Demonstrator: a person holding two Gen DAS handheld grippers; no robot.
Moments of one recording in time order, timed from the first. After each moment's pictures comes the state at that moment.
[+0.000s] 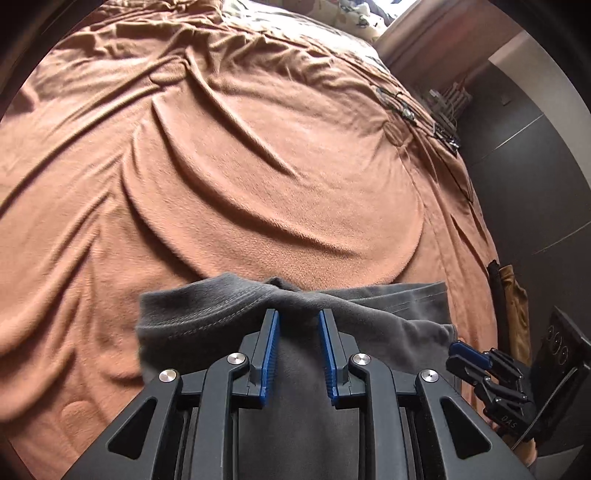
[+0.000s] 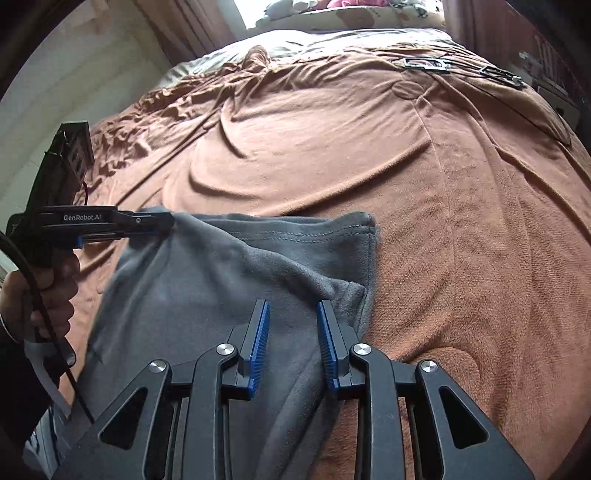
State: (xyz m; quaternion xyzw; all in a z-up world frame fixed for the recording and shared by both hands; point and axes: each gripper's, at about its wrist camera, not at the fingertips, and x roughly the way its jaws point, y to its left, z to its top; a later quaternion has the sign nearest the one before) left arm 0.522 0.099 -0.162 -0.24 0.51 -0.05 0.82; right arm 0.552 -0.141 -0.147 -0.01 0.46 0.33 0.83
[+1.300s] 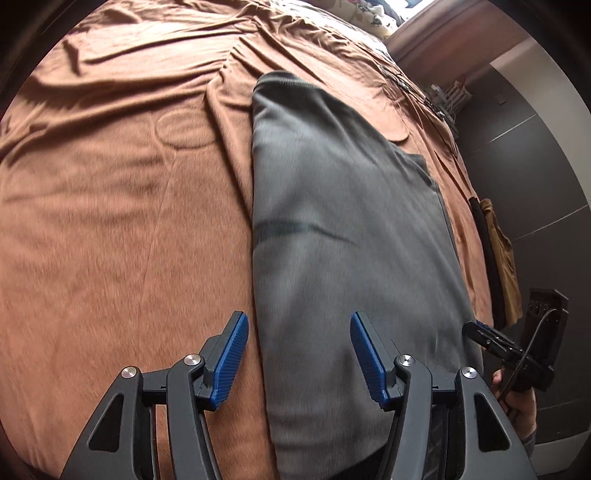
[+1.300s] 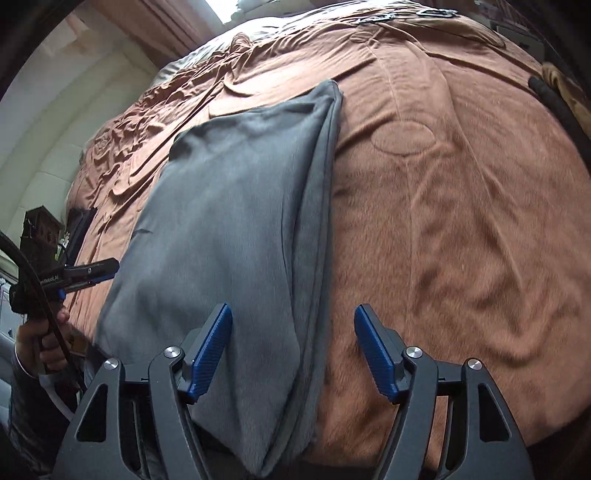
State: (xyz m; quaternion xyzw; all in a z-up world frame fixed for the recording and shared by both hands) left arm 0.298 0.081 -0.182 -0.28 0.52 -0.04 0.80; right arm 0.403 -0.233 -0.158 0.07 0.52 0.30 0.80
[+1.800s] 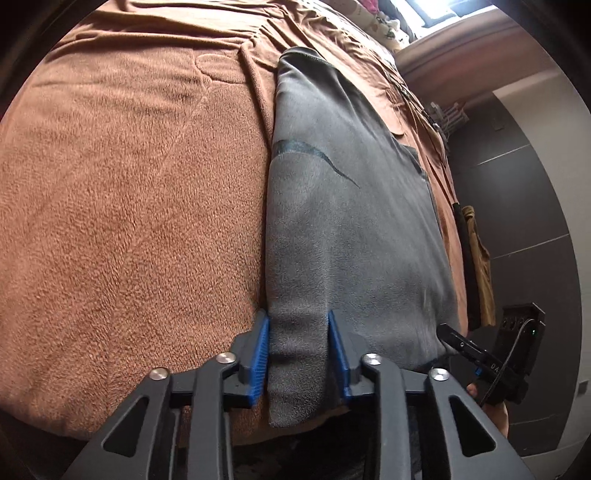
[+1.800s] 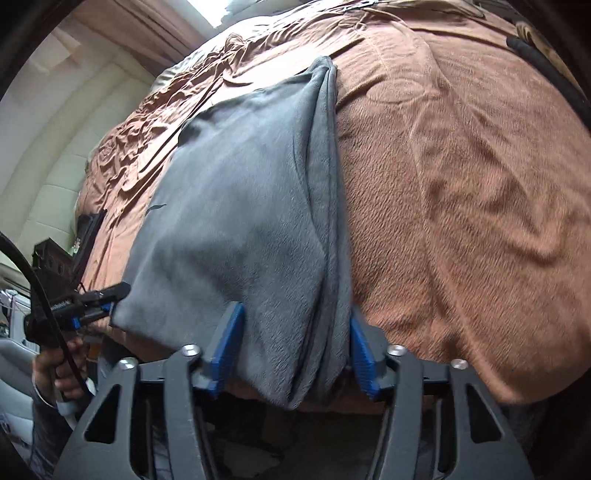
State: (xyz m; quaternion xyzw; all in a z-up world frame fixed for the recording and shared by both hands) left arm 0.246 0.074 -0.203 -0.36 0.50 -0.05 0.79; right arm 0.373 -0.238 -0.170 0.11 0.52 0.29 0.79
